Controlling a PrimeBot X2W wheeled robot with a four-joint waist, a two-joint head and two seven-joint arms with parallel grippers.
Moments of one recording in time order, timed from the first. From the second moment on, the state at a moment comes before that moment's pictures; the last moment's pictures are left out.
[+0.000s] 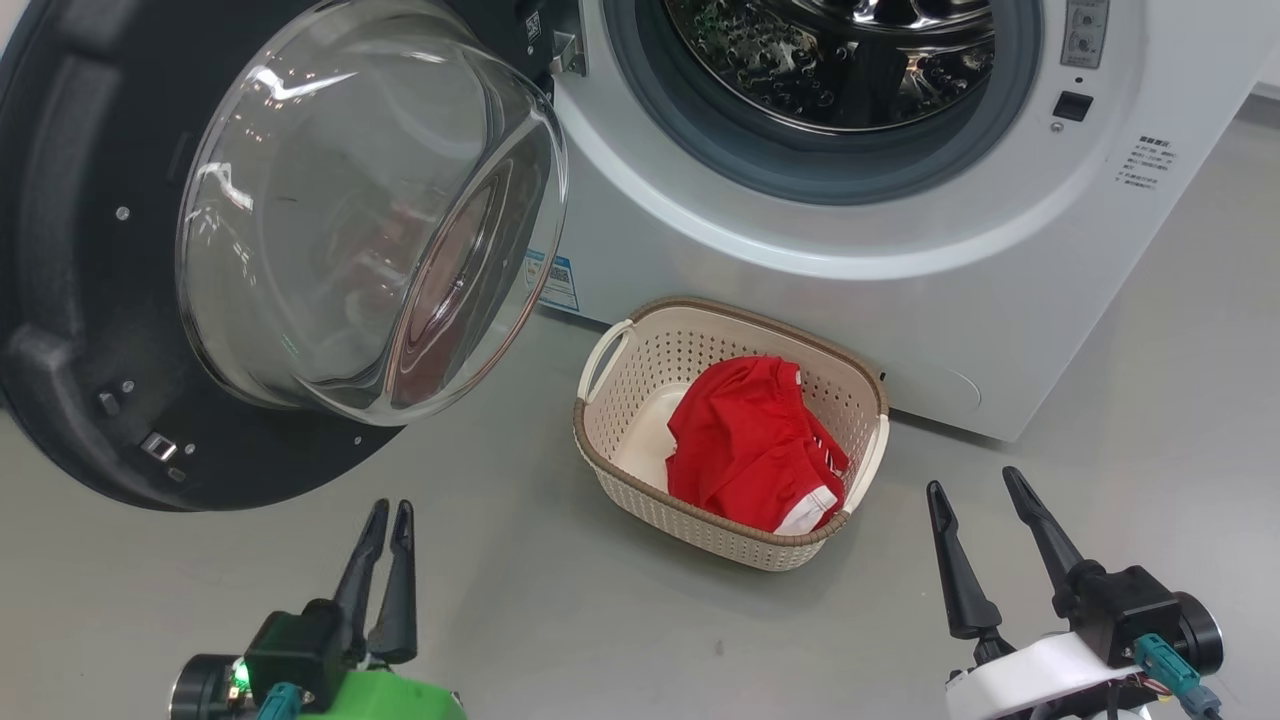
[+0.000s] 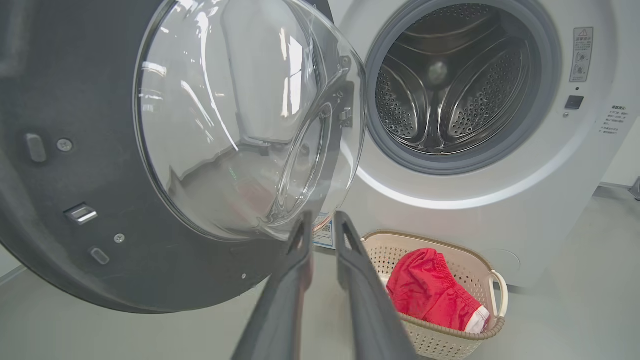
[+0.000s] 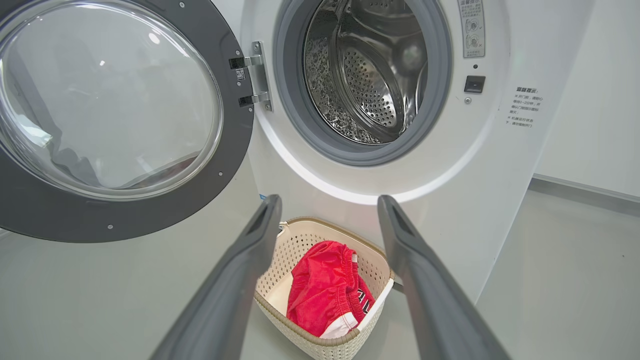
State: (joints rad) left arm 0.06 0.04 -0.25 0.05 -0.29 0.12 -0.23; right arm 0.11 -0.06 0.15 0.07 0.19 0.05 -0.26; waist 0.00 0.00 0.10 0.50
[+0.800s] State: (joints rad) left arm 0.06 0.04 -0.27 -0.16 -0.92 0.03 -0.25; right arm 0.11 -0.05 0.14 0.07 0.19 0.05 -0.26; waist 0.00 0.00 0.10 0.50
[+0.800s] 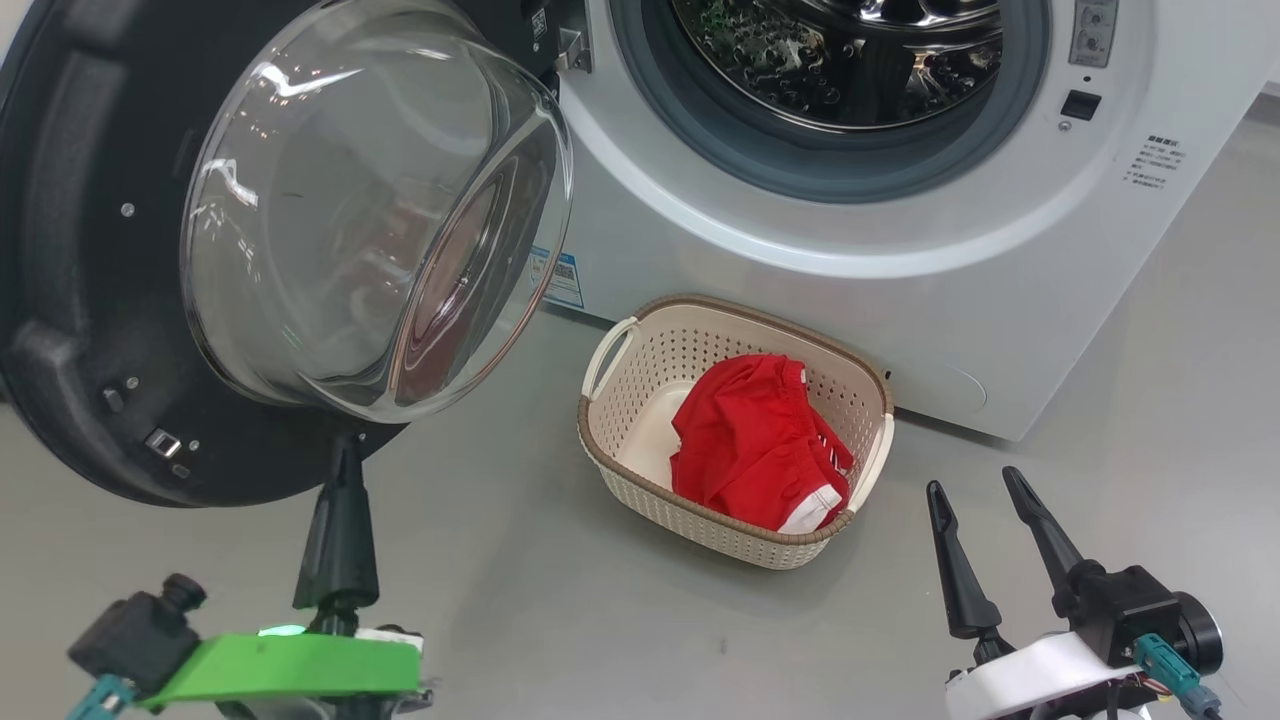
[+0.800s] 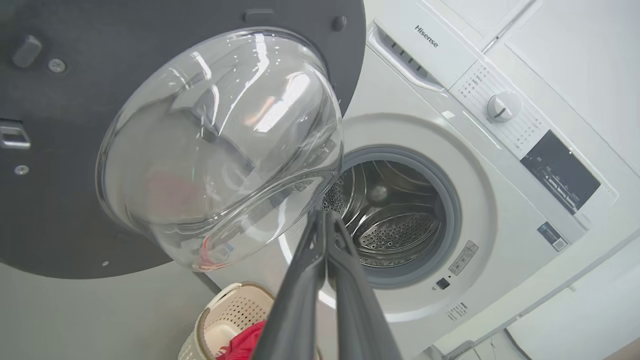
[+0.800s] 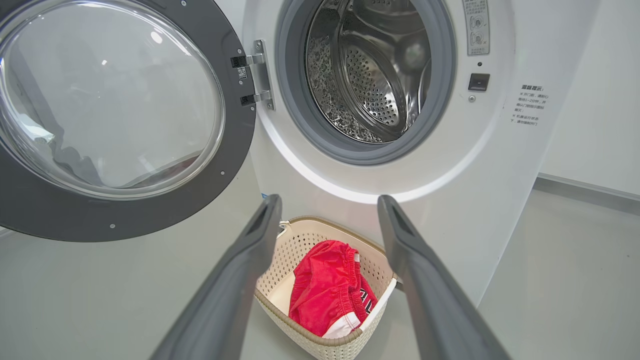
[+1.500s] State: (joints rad) left arm -0.04 0.04 0.22 -0.34 -1.29 -0.06 -0.26; right arm 0.11 -0.06 0.13 0.05 0.18 0.05 -0.26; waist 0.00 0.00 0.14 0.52
